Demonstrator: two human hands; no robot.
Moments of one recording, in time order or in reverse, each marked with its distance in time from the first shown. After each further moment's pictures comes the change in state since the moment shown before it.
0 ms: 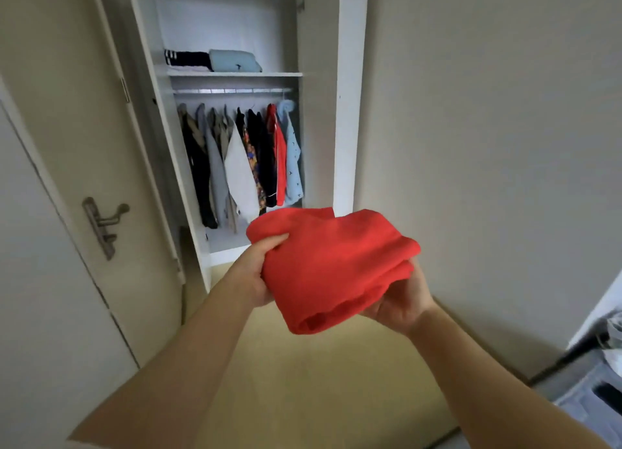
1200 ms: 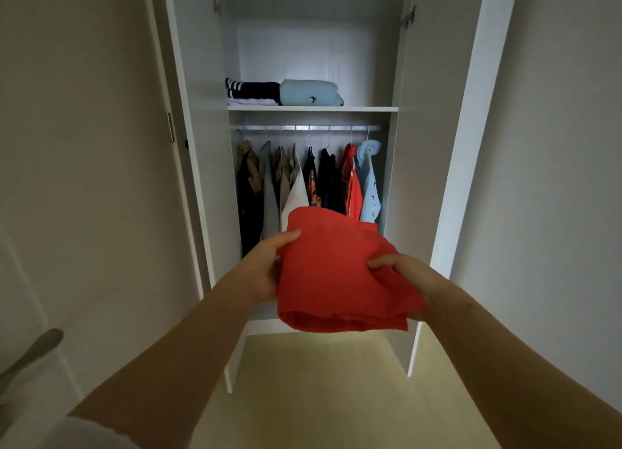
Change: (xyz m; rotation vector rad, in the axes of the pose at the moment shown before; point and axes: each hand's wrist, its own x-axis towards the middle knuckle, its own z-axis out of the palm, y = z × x) left_hand 0.427 0.280 -0.026 -0.002 0.097 0.181; right_hand 0.537 -0.150 0.099 -0.701 -0.043 0.233
